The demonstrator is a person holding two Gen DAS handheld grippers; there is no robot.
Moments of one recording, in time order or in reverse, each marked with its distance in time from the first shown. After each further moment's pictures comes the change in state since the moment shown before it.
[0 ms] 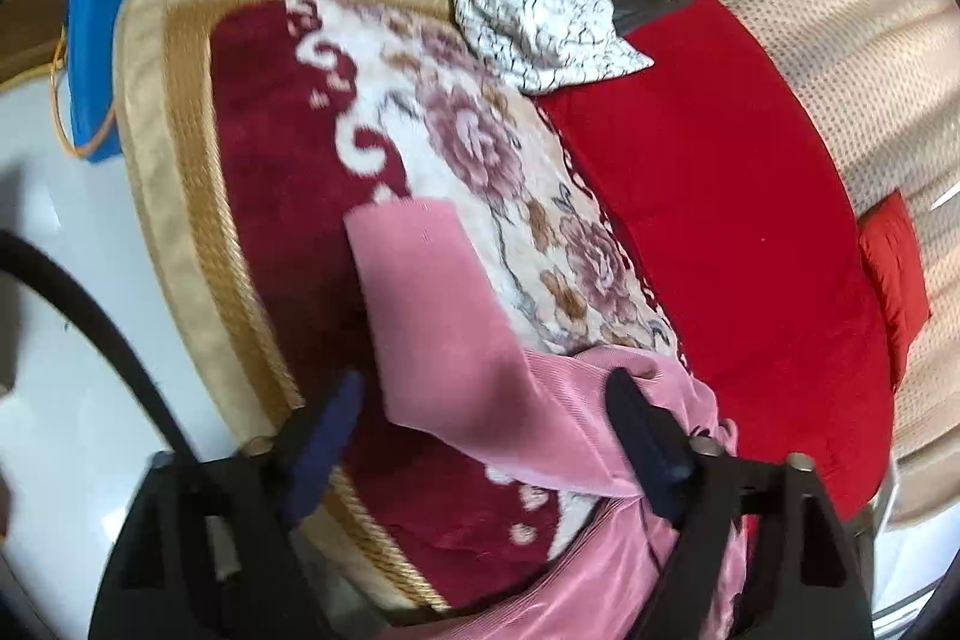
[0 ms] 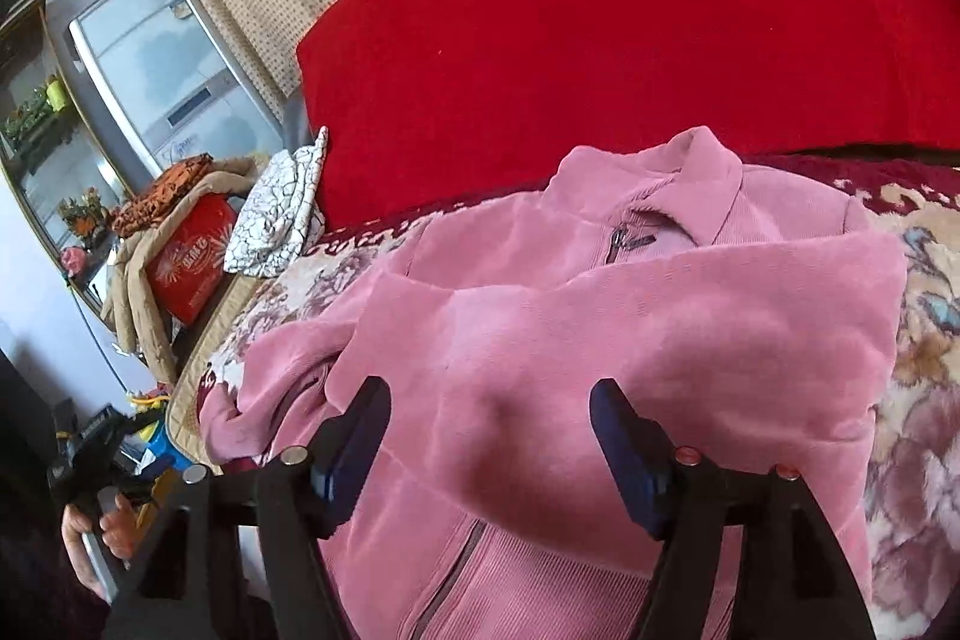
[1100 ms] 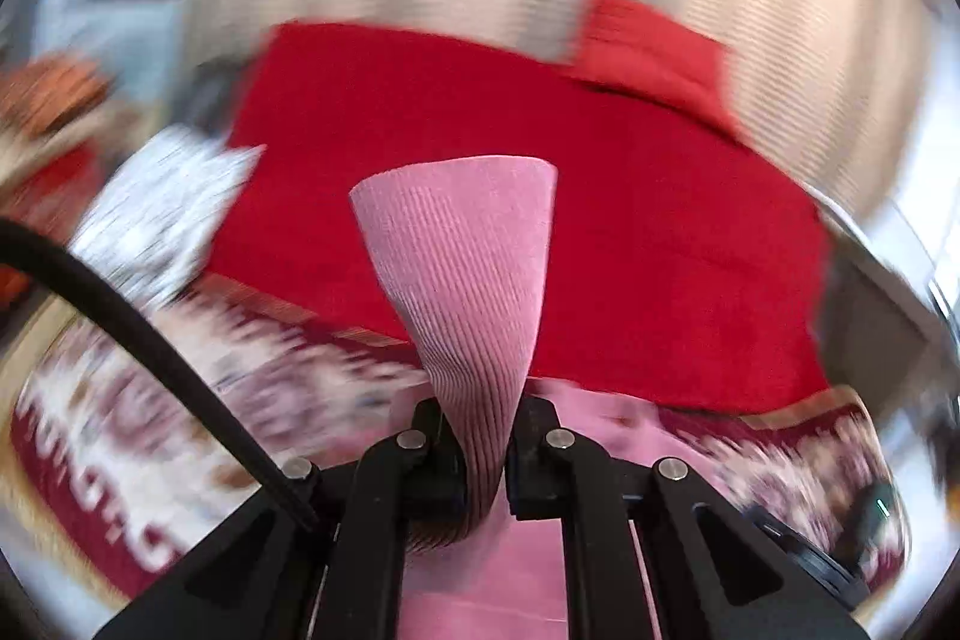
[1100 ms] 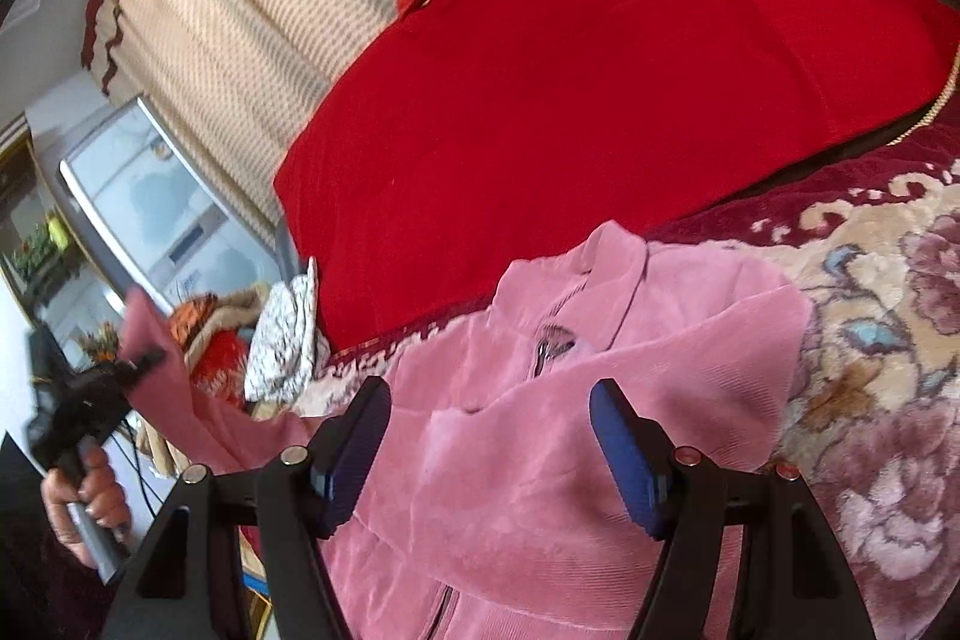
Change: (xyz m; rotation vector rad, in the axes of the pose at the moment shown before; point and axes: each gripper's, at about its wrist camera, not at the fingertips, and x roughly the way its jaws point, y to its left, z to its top) left arm -0.046 -0.324 -0.076 0.887 -0.061 -0.281; right arm -0.065 -0.070 0.027 0.221 -0.230 0.046
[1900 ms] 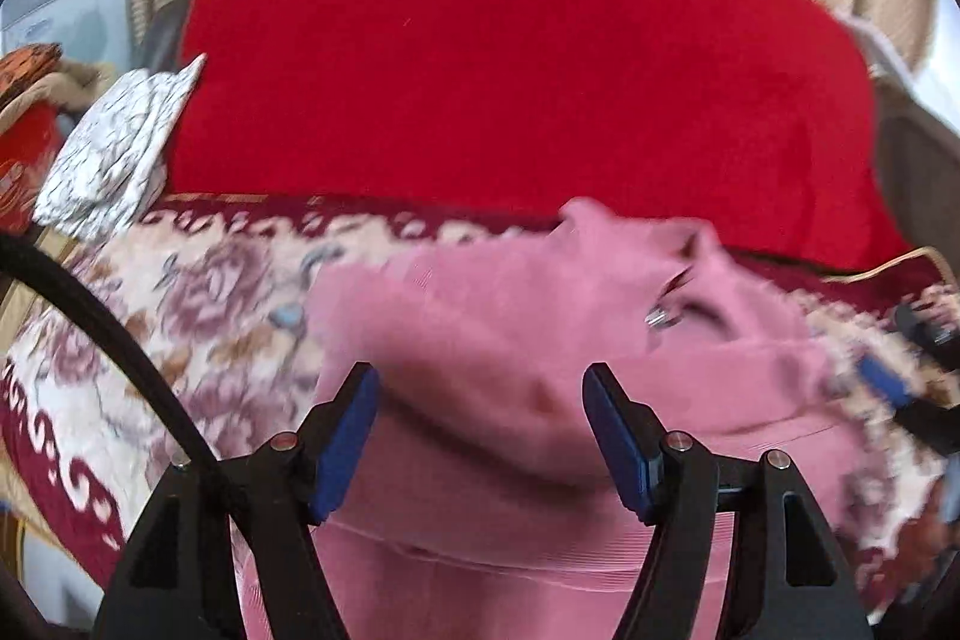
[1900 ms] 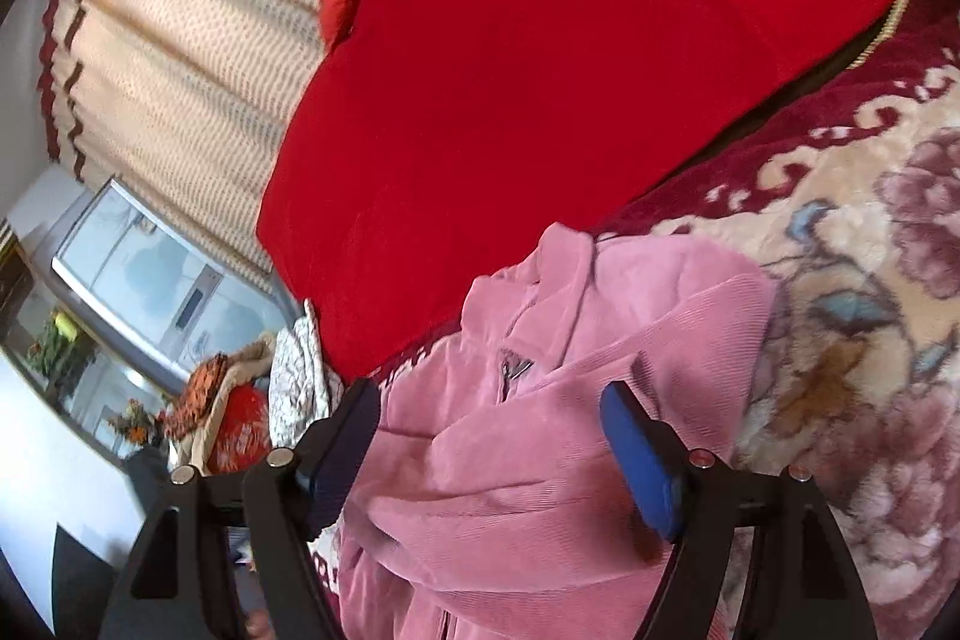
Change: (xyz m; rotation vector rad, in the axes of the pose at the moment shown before) left arm 0.129 0.004 -0.121 0.085 0.235 0.188; right arm 0.012 -0.050 0.022 0.176 0.050 0.039
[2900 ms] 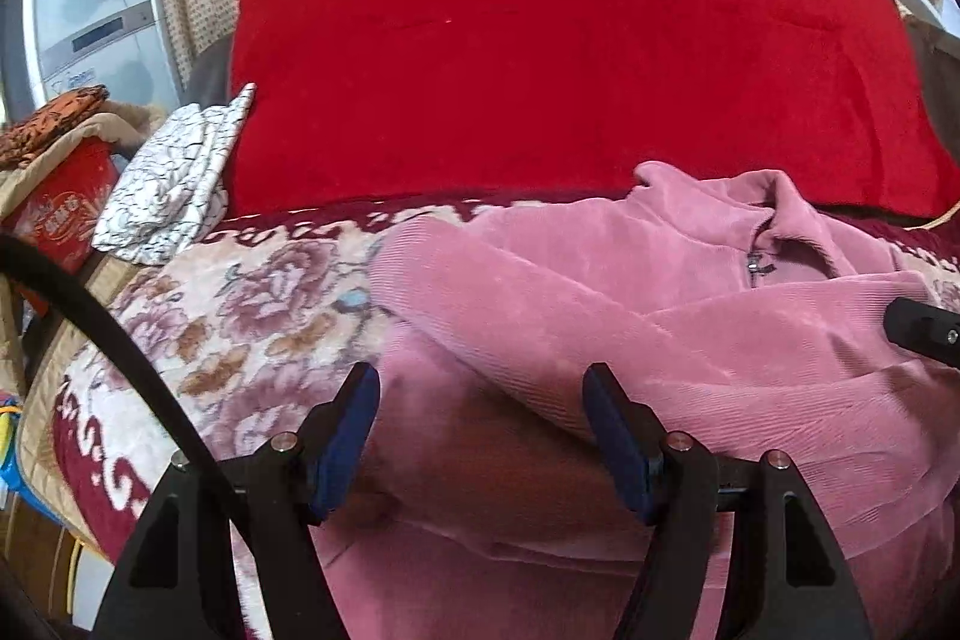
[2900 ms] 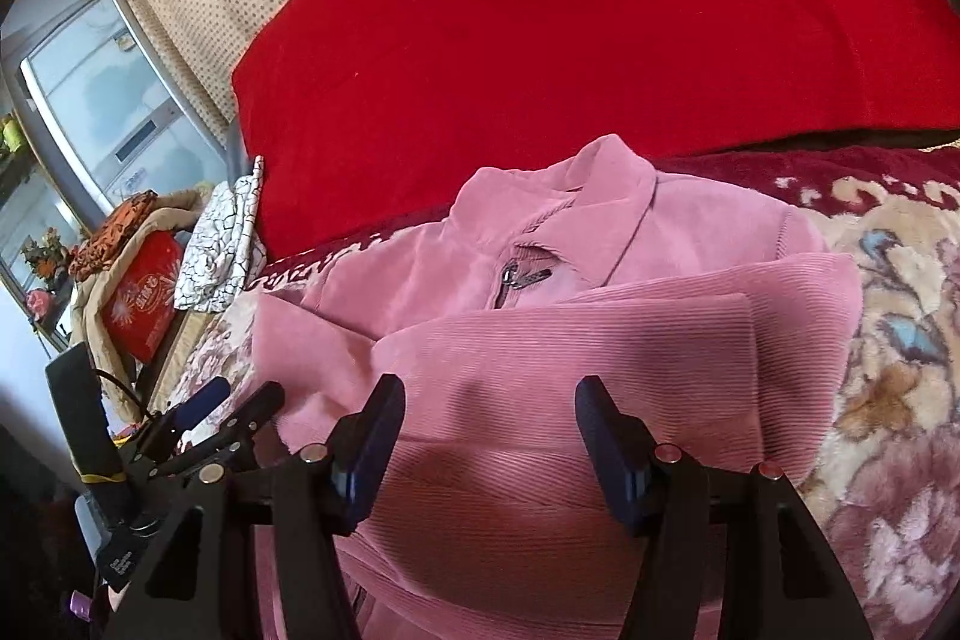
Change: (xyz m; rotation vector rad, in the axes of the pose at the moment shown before) left arm 0.013 -0.004 -0.032 0.085 -0.078 0.195; right arm 0.070 0.045 -0.048 -0.318 0.151 -0.196
